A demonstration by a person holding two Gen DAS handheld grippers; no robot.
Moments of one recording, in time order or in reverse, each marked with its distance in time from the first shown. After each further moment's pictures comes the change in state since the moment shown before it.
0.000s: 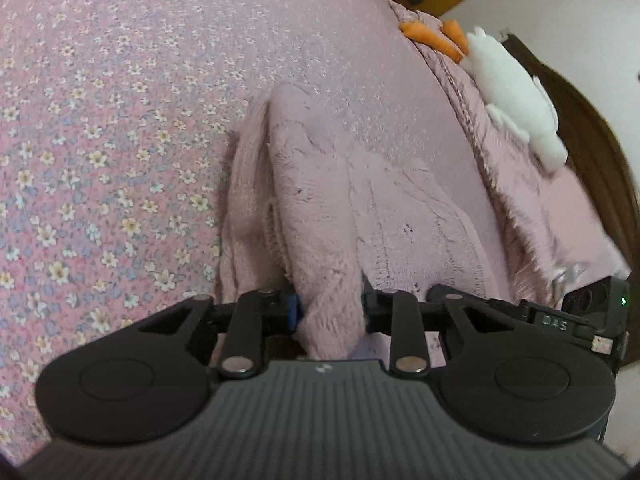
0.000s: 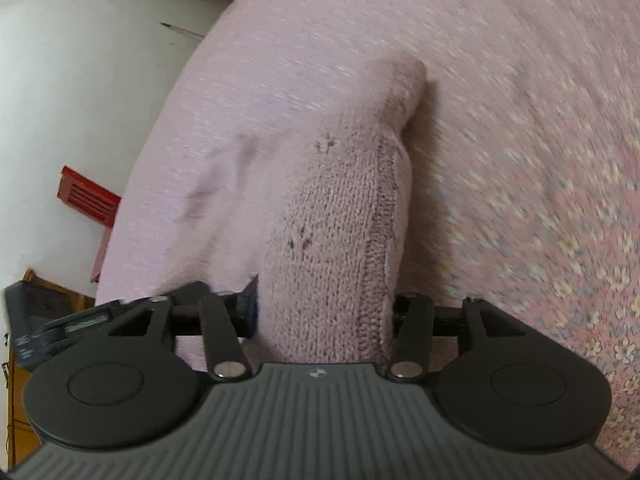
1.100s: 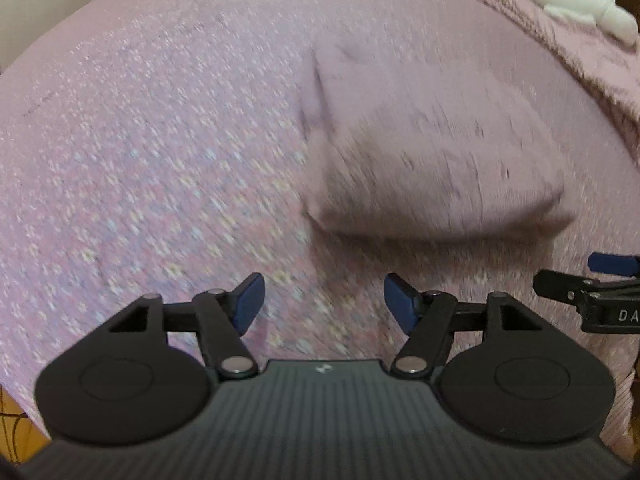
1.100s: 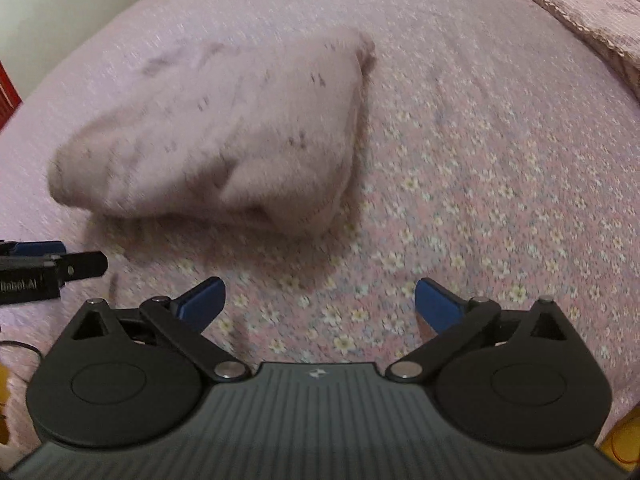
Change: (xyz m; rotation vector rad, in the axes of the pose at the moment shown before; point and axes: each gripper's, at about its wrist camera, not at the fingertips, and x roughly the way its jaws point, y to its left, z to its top) left arm -0.029 -0.055 -0.106 0.316 -0.011 0.511; right arm -0.030 0.031 -0.117 -0.348 -0.059 -0.507
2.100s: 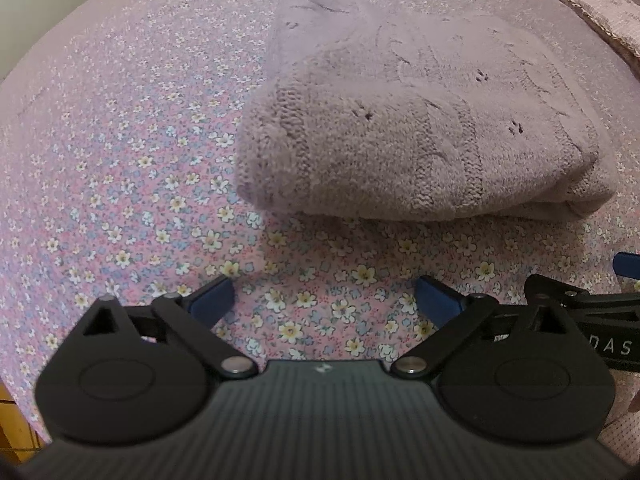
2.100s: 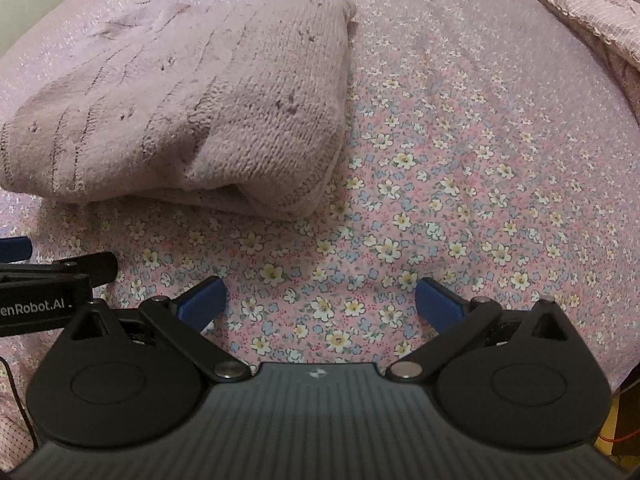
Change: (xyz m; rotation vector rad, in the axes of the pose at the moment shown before) left arm 0.038 -0.040 0.017 0.018 0.074 0.118; right arm 0.025 0.010 0.008 0.007 0.081 -0.102
